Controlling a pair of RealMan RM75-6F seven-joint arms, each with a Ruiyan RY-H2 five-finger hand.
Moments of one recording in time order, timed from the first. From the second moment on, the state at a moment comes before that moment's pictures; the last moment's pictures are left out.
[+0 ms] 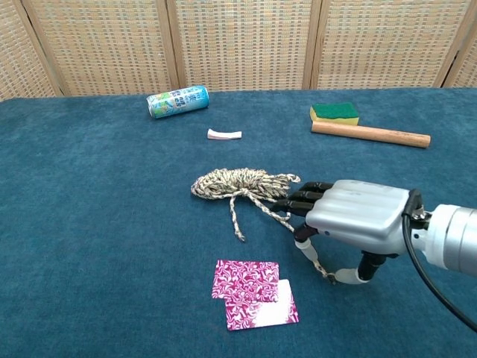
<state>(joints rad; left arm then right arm) -0.07 -1.16 0.07 -1.76 1.65 1.43 0.26 0.65 -1.55 0.04 -1.53 -1.47 0.84 -0.63</state>
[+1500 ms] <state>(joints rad) -0.08 -1.16 0.08 -1.76 1.64 1.41 0.27 0.71 -1.62 0.00 -1.49 -1.41 0.86 -0.75</state>
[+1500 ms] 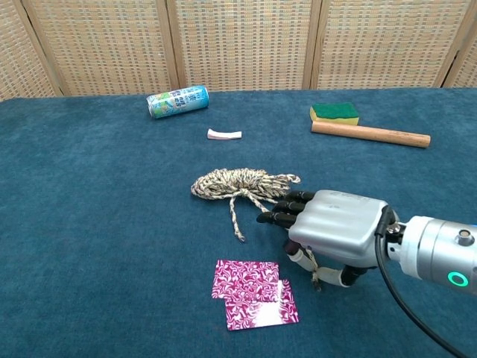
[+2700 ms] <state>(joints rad) -0.38 -1.36 -0.05 -1.62 1.71 1.17 0.41 0.70 -1.55 -0.01 -1.37 -1.57 1.00 -0.58</state>
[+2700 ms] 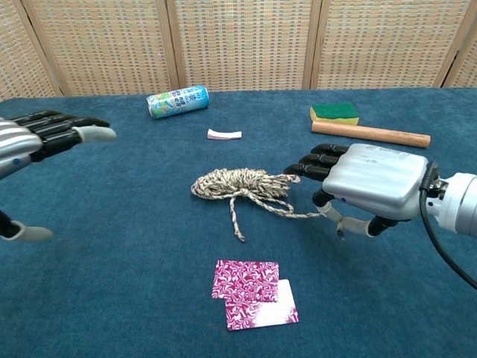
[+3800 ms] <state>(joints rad) -0.77 -1.79 -0.15 -1.23 1.62 0.90 0.46 0.73 -1.58 0.03 -1.31 -1.53 0.96 -0.48</state>
